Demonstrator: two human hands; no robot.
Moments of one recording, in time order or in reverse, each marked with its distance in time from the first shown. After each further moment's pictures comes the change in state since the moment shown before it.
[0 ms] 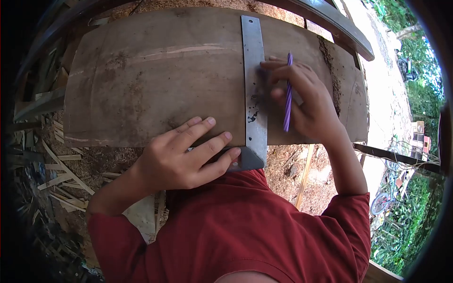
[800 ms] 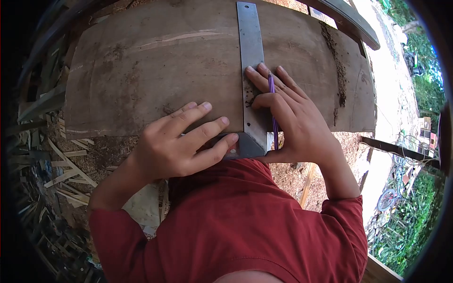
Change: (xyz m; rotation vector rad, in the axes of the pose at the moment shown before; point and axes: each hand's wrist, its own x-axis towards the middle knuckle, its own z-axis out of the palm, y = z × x) left_hand 0.002 0.002 -0.001 0.020 -0.028 0.018; right_hand -0.039 -0.038 0.017 0.045 -0.204 -0.018
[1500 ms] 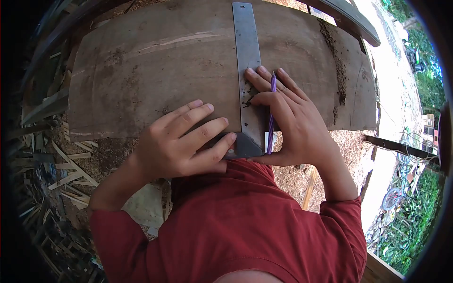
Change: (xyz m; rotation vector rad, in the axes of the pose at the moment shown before) left_hand 0.004 -0.006 -0.004 -0.132 -0.103 0.048; right_hand -0.005 -0.002 0.004 -0.007 0.054 0.017
